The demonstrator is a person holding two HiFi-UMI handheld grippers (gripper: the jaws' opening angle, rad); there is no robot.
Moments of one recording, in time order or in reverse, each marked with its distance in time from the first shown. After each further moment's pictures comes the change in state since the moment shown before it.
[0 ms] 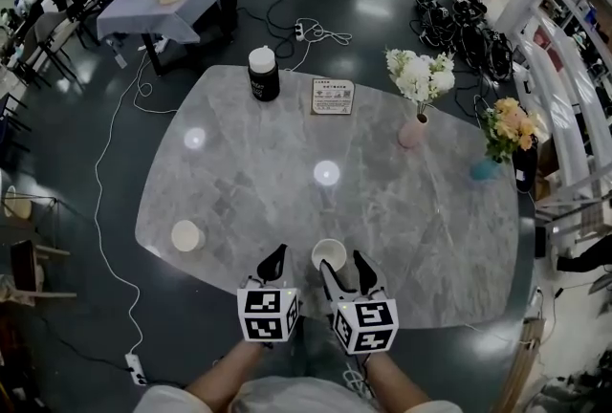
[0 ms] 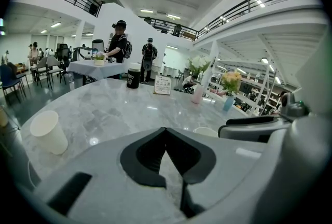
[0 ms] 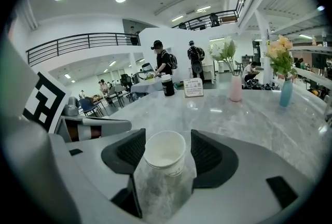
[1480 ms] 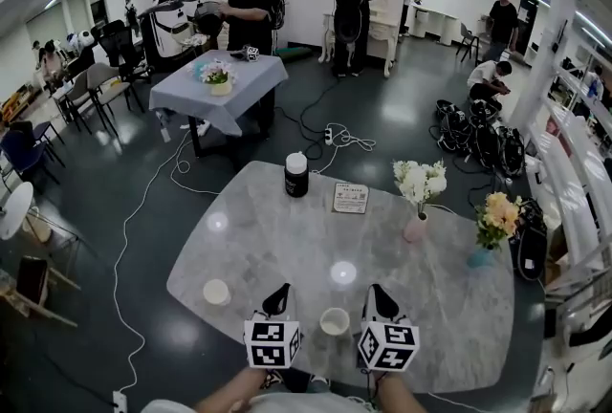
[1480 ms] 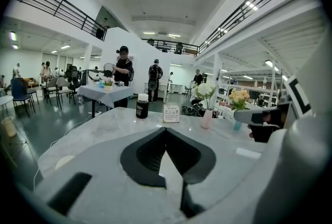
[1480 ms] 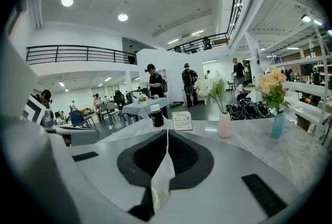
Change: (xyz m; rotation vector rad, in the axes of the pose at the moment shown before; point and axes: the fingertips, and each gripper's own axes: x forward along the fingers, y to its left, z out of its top) left arm -0.033 0.014 0.091 0.055 -0.216 0.105; right arm -0.018 -0.052 0.109 -0.006 -0.239 -0.088
